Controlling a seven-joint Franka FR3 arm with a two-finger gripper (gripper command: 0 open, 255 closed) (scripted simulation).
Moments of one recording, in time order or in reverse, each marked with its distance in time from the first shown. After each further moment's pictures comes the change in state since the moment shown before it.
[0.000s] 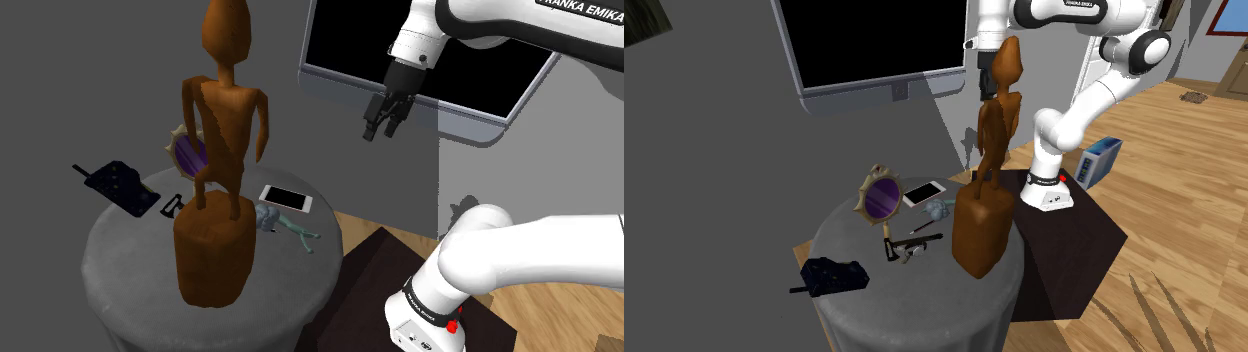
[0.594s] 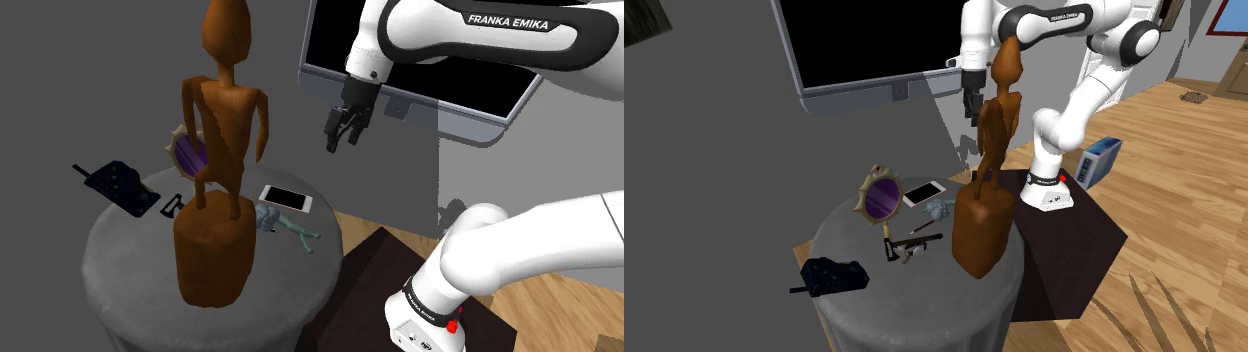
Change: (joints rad) arm 0.048 0.179 0.094 -0.003 0.015 0.182 0.010
